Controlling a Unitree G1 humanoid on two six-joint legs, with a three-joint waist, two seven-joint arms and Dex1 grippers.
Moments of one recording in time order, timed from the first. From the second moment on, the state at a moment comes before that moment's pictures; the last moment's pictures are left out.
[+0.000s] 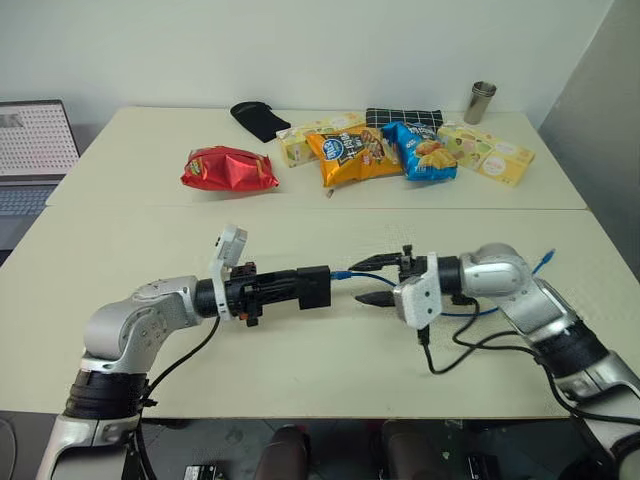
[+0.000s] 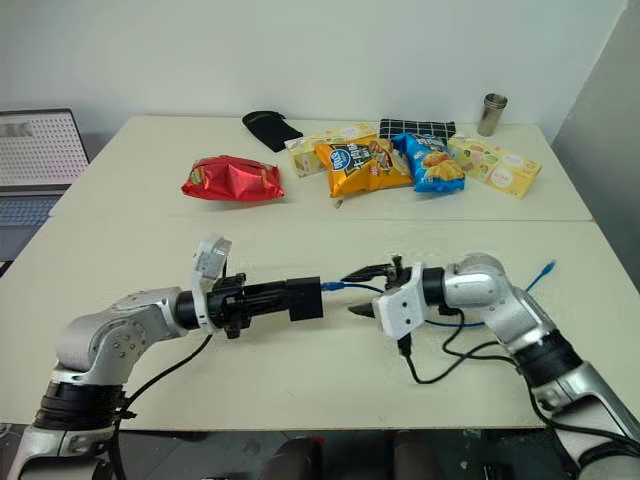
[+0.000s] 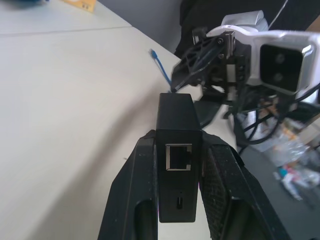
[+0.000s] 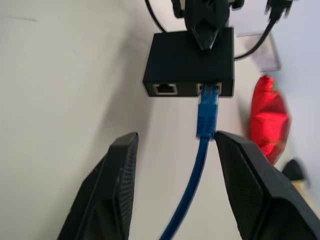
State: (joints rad) left arm -0.37 0.64 0.02 -0.06 -0.73 0.68 -1.15; right arm -0.54 -0.72 0.39 -0.12 0.15 -0.17 1.04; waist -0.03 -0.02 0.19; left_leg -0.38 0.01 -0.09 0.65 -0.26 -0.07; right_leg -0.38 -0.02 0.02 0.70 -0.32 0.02
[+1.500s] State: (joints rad) left arm -0.31 0.63 0.00 -0.07 -0.66 0.49 -1.33; right arm -0.58 -0.56 0.26 -0.28 0.68 0.87 0.93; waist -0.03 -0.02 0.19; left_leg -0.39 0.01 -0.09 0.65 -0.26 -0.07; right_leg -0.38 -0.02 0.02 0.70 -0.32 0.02
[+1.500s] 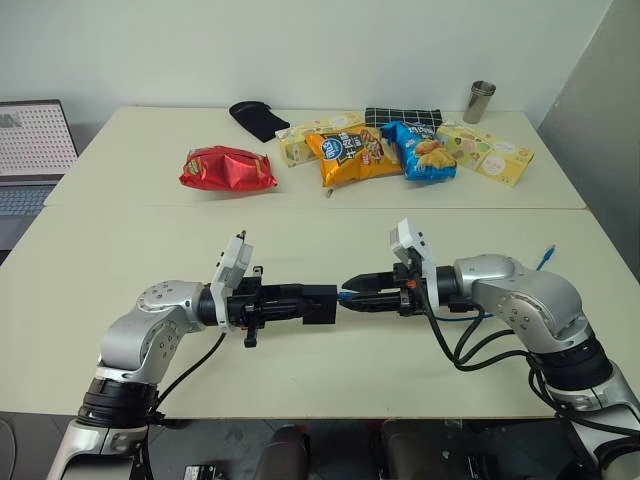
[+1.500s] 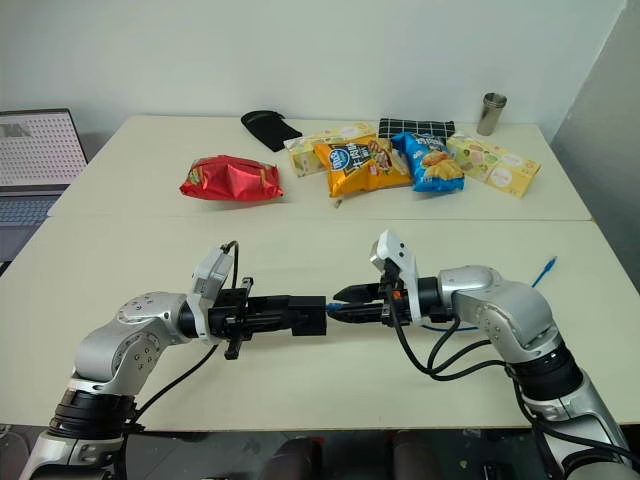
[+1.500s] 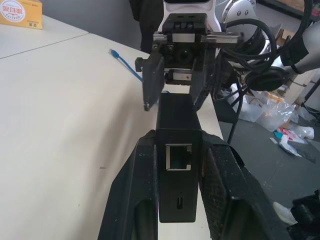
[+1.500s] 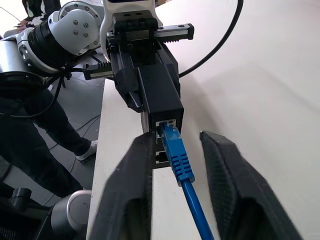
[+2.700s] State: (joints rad) left arm -0.11 0.68 0.14 -0.13 -0.63 0.45 -1.17; right arm -0.68 -0.44 0.21 0.27 0.32 0.54 0.75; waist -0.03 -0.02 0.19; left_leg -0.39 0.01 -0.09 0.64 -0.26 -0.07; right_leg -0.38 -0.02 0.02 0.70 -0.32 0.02
